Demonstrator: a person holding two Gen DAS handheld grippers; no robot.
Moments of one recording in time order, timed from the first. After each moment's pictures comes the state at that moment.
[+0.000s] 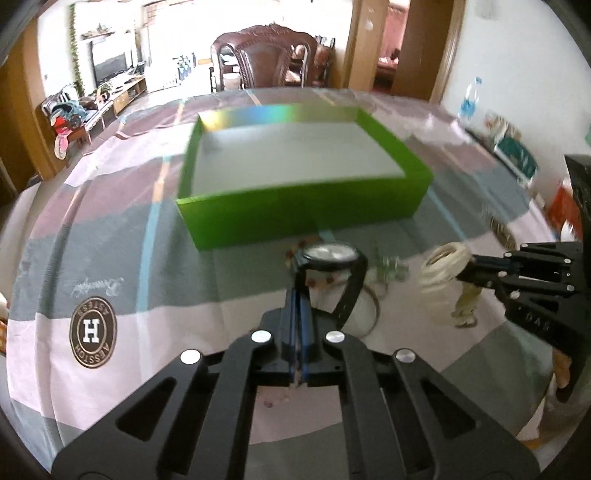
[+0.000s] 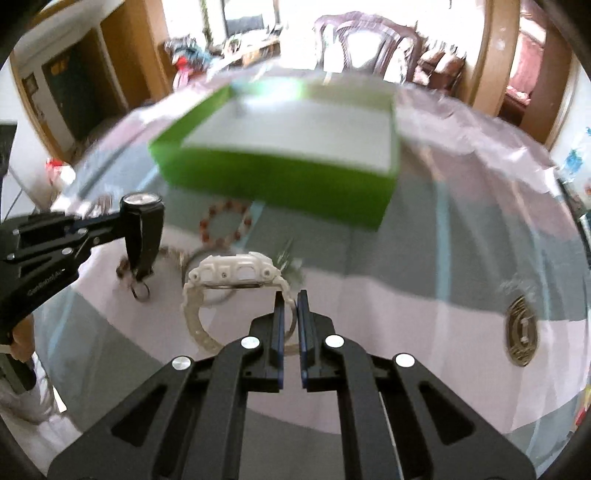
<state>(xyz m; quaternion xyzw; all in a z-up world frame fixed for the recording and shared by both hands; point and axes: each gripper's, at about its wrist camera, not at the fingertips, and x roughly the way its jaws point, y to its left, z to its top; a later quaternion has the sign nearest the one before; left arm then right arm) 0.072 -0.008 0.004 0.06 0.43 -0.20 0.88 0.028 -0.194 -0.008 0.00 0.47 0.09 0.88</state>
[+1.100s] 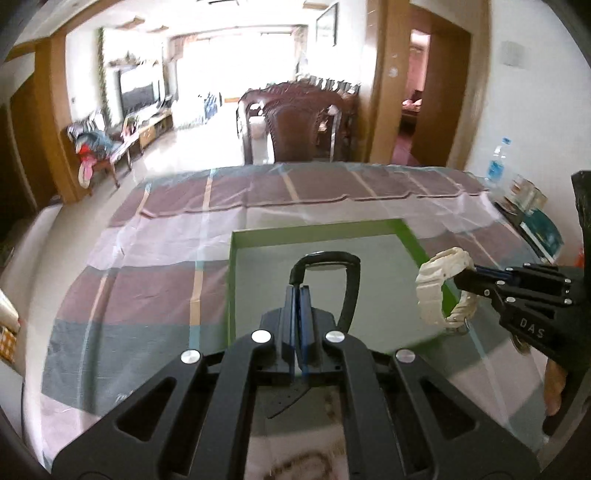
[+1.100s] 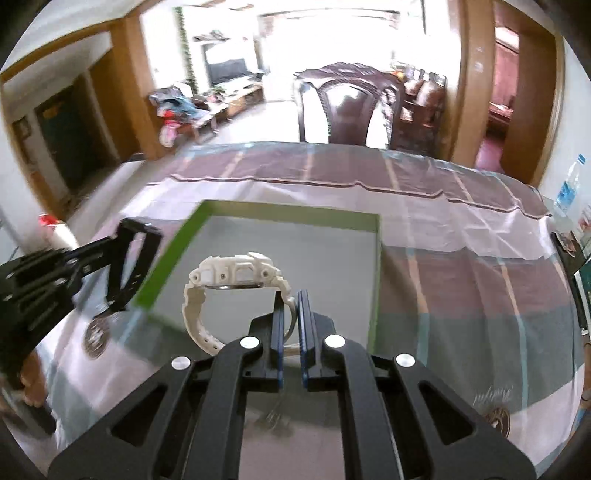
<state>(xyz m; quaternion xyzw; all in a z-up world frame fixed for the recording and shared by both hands) 0.187 -0.016 0.078 0.04 0.37 -0.15 0.92 0.151 -0.205 0.061 0.03 0.41 0.05 0.91</state>
